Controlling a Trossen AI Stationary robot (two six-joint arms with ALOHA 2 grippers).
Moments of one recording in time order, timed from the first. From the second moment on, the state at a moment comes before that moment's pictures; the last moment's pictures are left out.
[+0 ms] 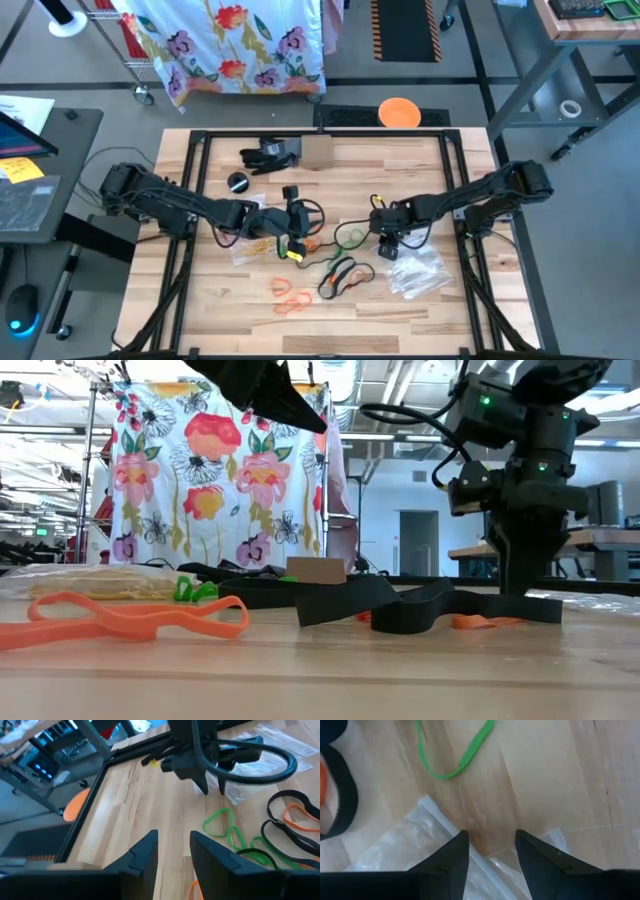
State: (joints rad) left arm -0.21 1.47 0.96 0.02 -0.53 0.20; right arm 0.08 1.52 0.69 -0.45 0.00 0.41
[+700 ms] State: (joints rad) left arm -0.21 1.47 0.99 0.04 -0.52 0.29; right arm 0.25 1.33 0.73 -0.80 0.40 0.73
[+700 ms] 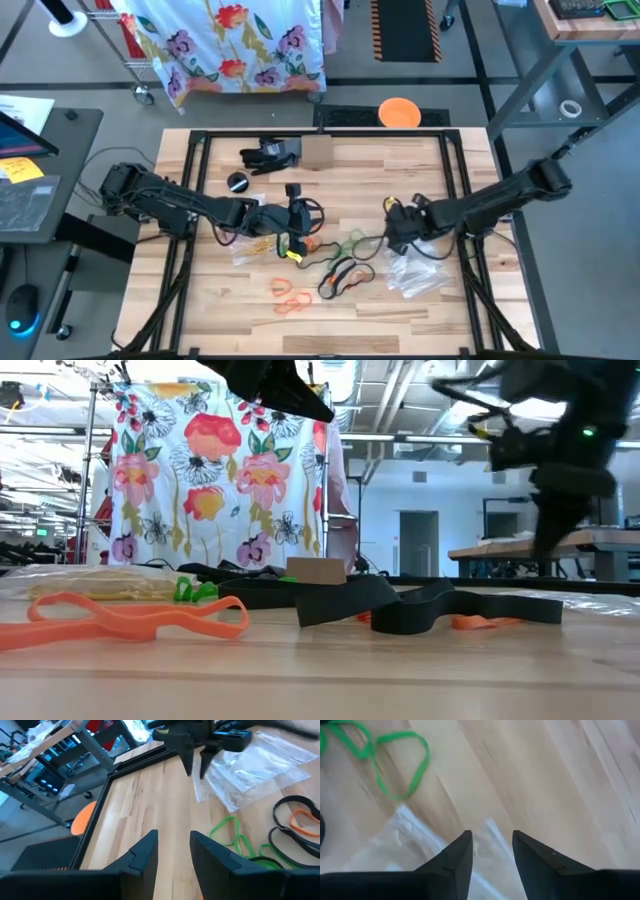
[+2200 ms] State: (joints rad) left arm -0.21 1.47 0.99 0.07 -0.37 0.29; right arm 0.18 1.37 0.82 -0.61 0.64 0.40
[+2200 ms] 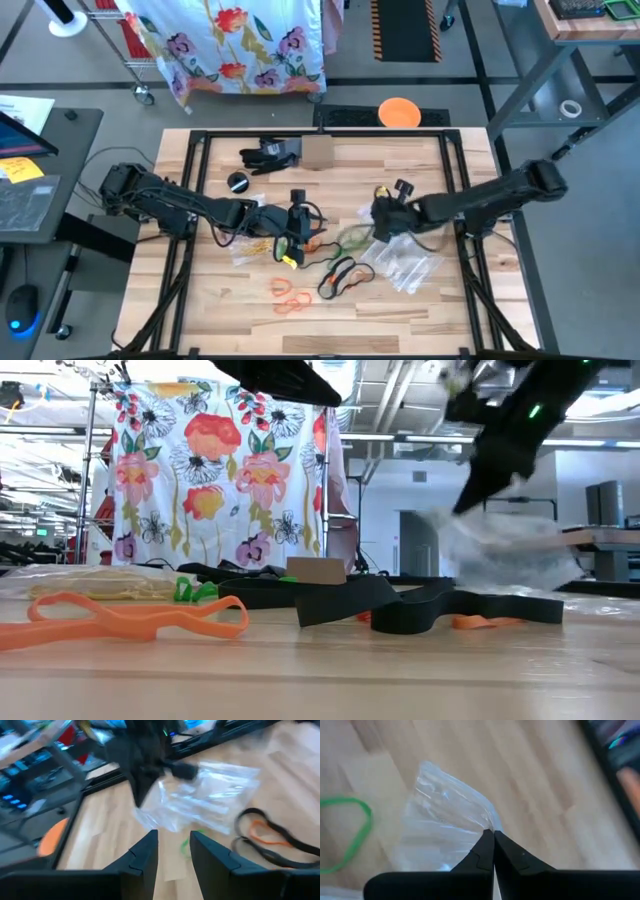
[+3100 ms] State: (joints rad) left arm -0.20 1.54 0.96 0.45 0.17 0.42; right arm 0.20 0.92 0.32 0.65 -0.23 -0.07
